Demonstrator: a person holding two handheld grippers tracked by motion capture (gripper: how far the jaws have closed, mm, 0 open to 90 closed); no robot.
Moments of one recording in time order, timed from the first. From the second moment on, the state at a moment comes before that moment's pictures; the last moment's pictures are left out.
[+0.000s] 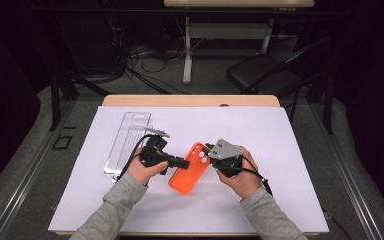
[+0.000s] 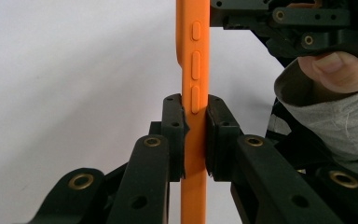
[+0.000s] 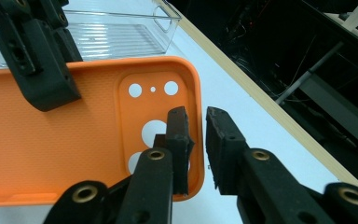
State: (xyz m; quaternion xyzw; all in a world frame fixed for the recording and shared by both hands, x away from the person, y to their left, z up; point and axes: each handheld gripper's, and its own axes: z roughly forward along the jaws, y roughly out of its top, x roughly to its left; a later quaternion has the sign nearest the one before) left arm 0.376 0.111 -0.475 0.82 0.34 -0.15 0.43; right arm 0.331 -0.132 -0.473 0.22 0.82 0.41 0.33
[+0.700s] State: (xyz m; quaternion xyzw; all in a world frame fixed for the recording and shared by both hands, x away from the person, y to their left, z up) left arm 0.381 0.135 -0.463 0.80 0.36 -0.12 0.47; right arm 0.330 -0.138 -0.464 0.22 0.81 0.44 0.33
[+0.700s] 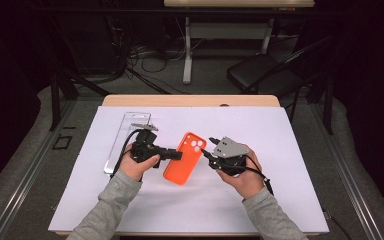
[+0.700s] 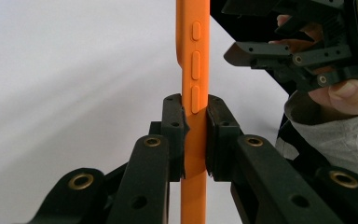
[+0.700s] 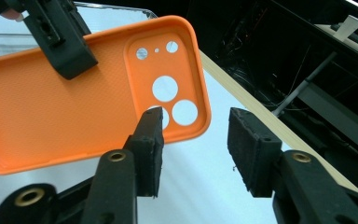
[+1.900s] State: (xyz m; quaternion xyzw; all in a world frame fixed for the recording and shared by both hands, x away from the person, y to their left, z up) left arm 0.382 0.158 -0.453 0.76 0.36 -0.09 0.53; right arm 0.339 -0.152 -0.463 0.28 0.79 0.50 0.22
